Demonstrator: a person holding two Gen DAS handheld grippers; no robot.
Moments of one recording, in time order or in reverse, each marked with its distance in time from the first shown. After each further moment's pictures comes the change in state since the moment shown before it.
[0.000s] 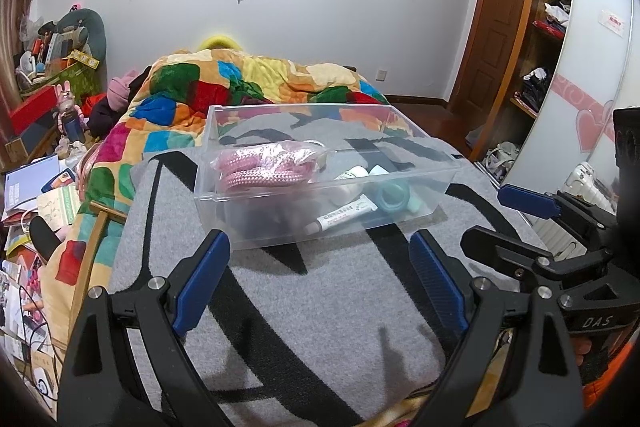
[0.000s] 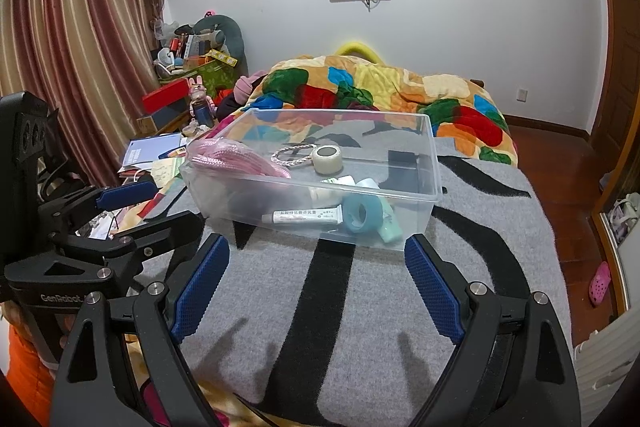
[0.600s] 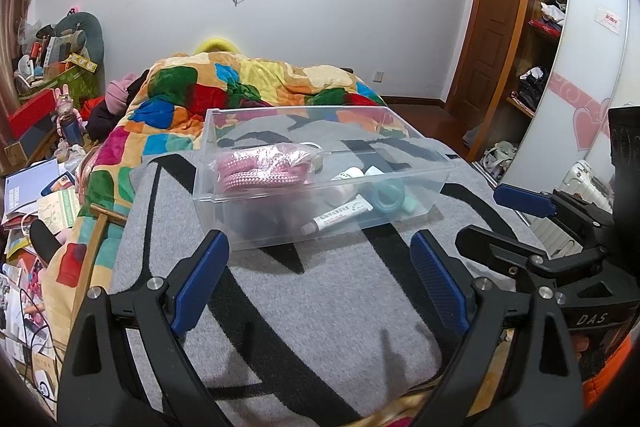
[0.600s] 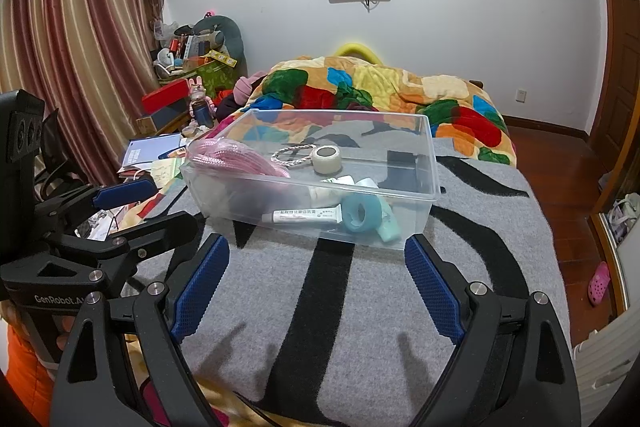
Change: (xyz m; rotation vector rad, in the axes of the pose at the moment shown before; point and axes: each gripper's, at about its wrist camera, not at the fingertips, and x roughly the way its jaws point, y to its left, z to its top) left arm -0.005 -0.003 -0.001 0.008 -0.007 -0.006; right arm 0.000 -0.001 0.000 0.000 0.000 0.000
